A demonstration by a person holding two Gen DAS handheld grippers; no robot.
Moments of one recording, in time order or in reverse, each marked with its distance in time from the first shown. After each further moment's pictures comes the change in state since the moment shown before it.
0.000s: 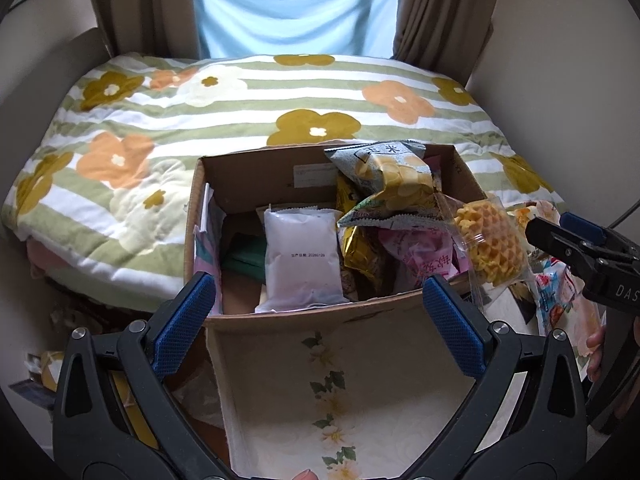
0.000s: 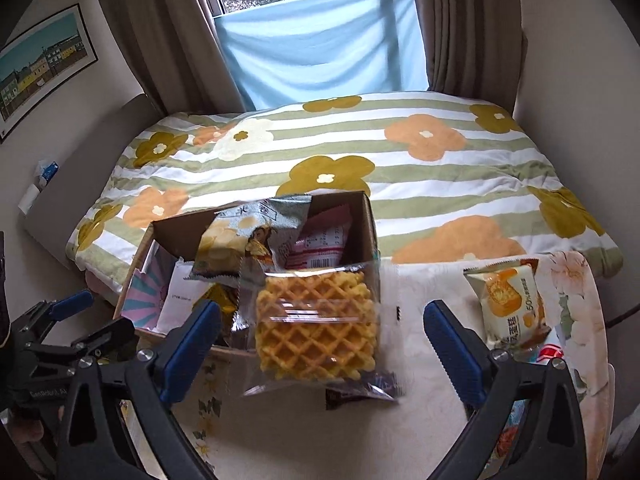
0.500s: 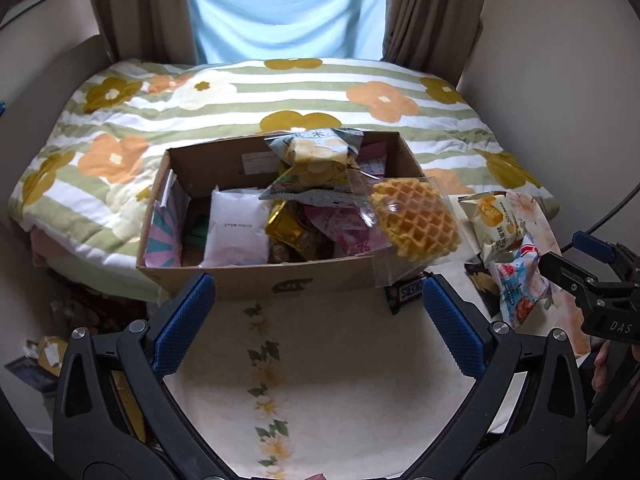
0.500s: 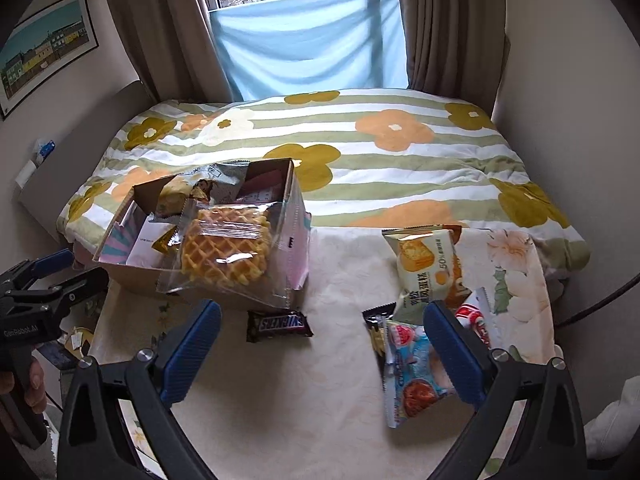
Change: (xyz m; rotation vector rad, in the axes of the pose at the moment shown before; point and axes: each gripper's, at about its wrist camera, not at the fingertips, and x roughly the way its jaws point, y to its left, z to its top) left arm -0.032 -0.085 -0.033 -0.019 -0.022 0.018; right arm -0.057 -0.075 -0.043 -0.065 0.008 -0.051
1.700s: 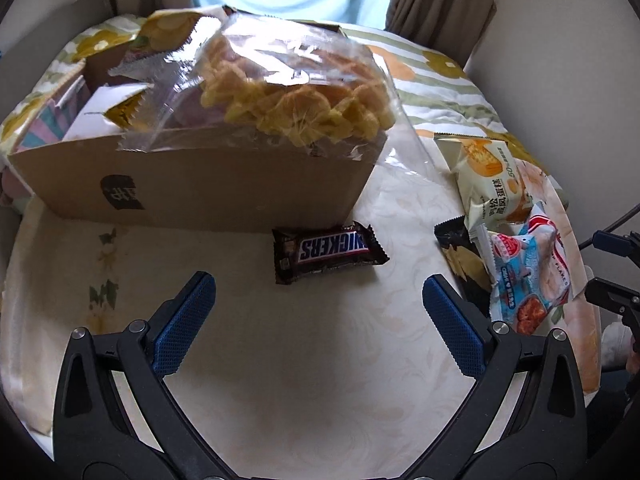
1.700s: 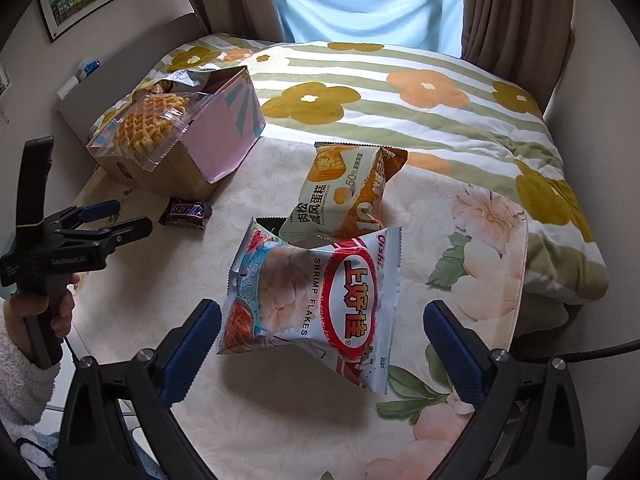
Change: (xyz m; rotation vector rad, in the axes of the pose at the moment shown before) left arm 0.124 -0.099 -0.070 -0.102 0.070 -0.012; right arm 0.047 -0.146 -0.049 -0.244 0.165 0.179
